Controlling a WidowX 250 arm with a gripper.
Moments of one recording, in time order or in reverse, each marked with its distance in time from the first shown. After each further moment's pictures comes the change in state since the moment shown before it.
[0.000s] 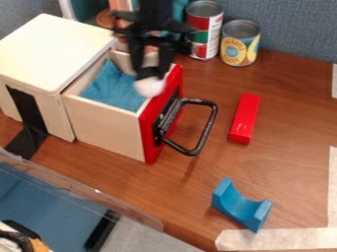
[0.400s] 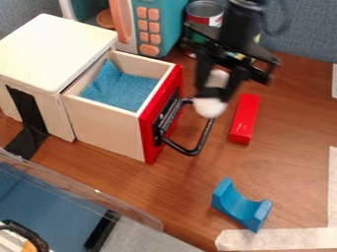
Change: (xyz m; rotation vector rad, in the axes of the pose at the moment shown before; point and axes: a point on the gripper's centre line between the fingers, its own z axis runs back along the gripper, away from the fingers) arm -0.010 -0.083 -0.004 0.126 0.014 -0.146
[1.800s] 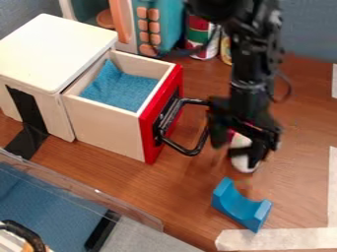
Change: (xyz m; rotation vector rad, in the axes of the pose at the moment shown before) arm -0.002 -0.034 -0.064 -0.288 -0.089 -0.260
